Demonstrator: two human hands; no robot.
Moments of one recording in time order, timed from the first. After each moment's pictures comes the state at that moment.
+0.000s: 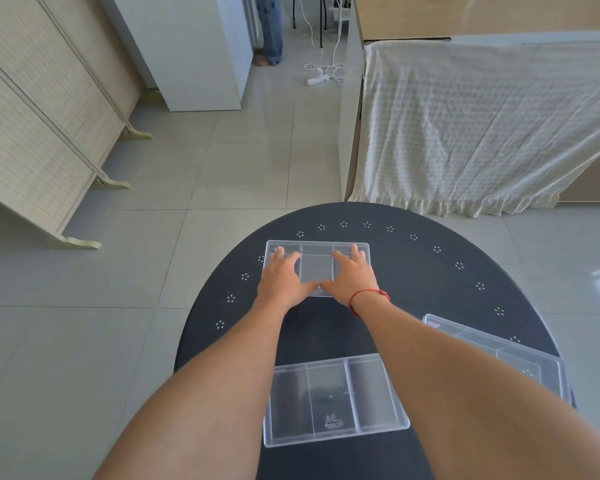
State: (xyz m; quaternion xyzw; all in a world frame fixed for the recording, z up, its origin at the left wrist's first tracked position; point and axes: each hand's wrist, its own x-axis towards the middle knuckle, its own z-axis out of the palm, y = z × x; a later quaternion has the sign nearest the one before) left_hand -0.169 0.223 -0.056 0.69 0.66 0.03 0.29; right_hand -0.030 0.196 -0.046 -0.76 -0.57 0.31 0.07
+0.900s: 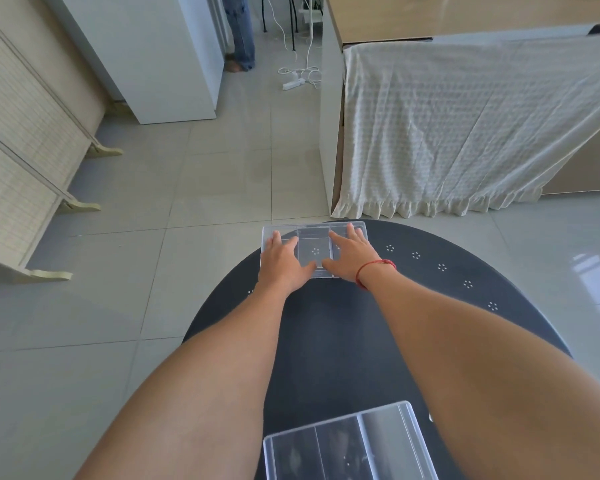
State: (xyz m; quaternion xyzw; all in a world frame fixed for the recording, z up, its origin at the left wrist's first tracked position) left_hand -0.143 0.322 -0.065 0.71 0.64 0.03 0.28; right_hand 0.004 0.295 -0.047 -0.75 -0.59 0.30 0.02
